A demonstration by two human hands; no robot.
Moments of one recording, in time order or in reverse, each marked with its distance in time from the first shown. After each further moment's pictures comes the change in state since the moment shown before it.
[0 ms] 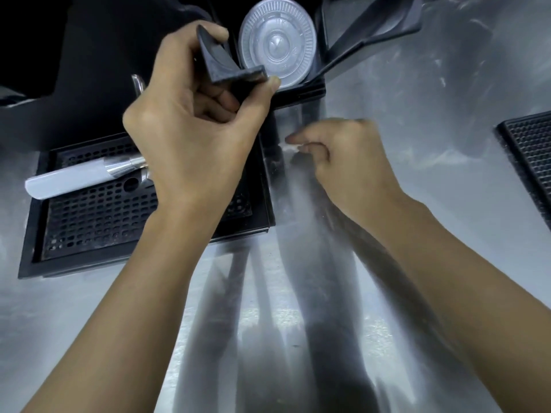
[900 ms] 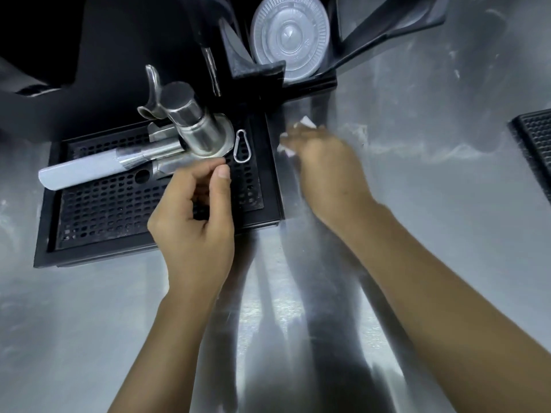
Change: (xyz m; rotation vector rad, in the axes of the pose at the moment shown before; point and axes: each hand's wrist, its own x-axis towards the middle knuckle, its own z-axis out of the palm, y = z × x) left_hand -0.078 -0.031 -0.032 0.070 0.023 -0.226; right_hand -0.002 -0.008 0.038 -0.334 -0.202 0.053
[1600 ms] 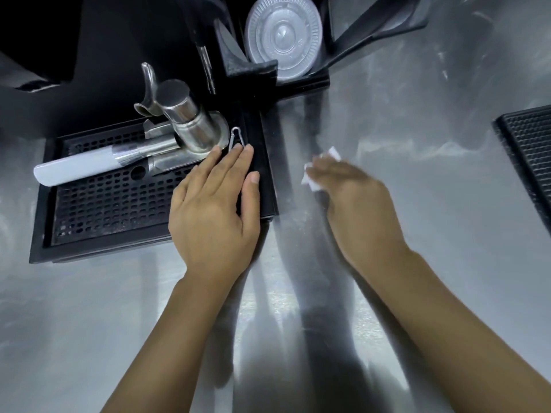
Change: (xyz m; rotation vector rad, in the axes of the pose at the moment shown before) left_hand -0.006 -0.014 0.019 0.619 -0.100 0.308; right_hand -0.063 0.019 -0.009 0.023 0.165 -0.019
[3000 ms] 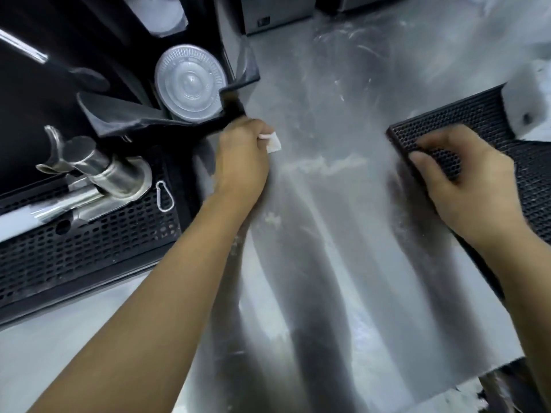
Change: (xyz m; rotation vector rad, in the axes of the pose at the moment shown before) left_hand 0.097 0.100 0.084 -0.408 -0.309 0.059; right_hand -0.046 0.134 -0.129 0.054 0.232 0.459
